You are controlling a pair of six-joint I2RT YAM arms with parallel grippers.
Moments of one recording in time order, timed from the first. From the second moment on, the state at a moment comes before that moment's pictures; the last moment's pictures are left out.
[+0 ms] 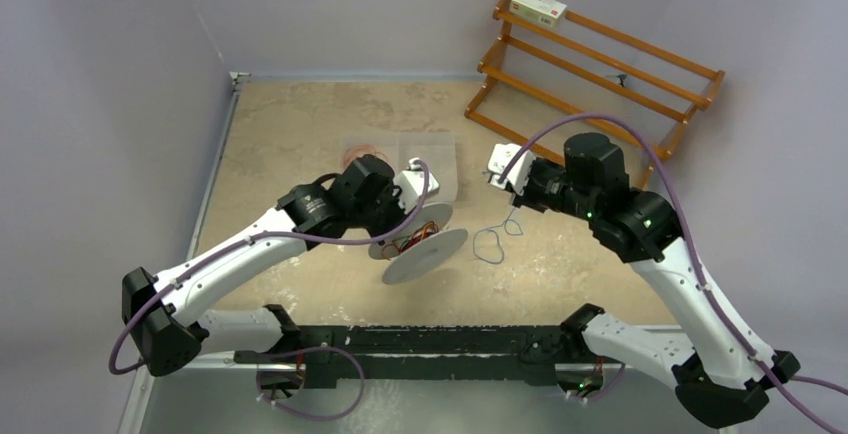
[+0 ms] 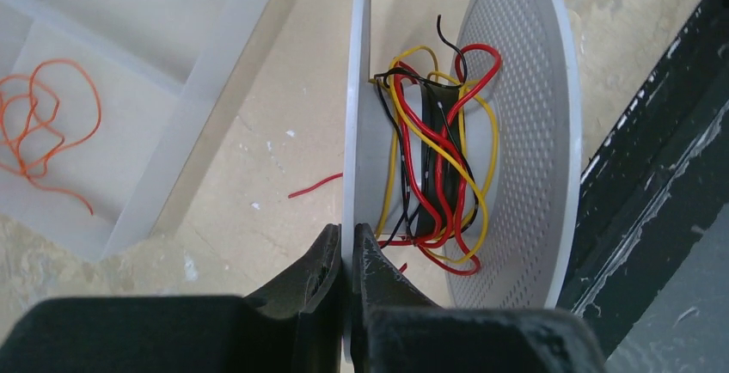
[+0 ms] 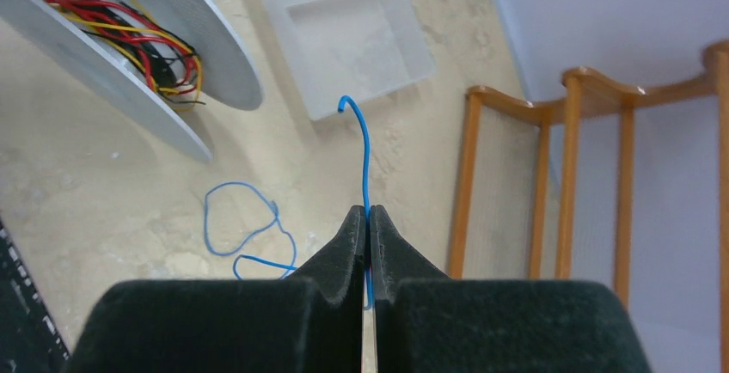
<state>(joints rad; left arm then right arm) -0.84 1.20 1.12 -0.72 0.05 0.11 0.61 0.93 1.29 -0.83 -0.15 -0.66</state>
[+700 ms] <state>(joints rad) -0.88 1.17 1.00 -0.56 0.13 0.30 0.62 1.01 1.04 -0.69 -0.42 -0.91</state>
